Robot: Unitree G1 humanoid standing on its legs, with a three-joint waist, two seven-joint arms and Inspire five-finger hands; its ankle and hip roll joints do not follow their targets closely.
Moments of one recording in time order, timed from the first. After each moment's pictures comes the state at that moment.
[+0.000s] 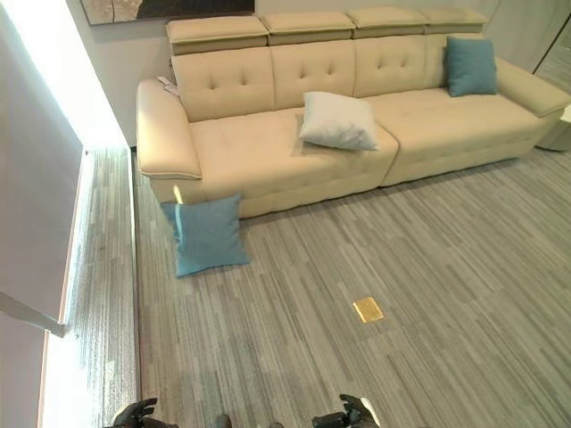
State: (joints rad) left arm 0.00 0.23 -0.15 1.25 -0.10 -0.08 0.10; right arm -0.05 -0.26 0.21 1.24 0.04 -0.05 -0.13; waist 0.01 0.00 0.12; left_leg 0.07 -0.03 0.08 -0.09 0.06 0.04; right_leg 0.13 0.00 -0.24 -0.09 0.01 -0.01
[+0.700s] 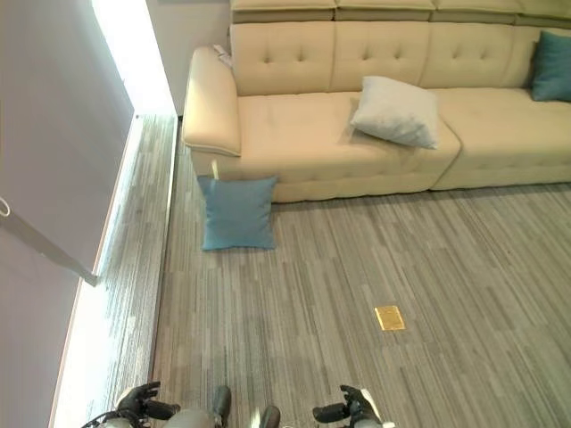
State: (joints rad) left arm -0.08 0.25 -0.18 1.25 -0.12 -0.08 0.13; right arm -0.09 -0.26 0.21 1.25 0.06 -0.06 -0.16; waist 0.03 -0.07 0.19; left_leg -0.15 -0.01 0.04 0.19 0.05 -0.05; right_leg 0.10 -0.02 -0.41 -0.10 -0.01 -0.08
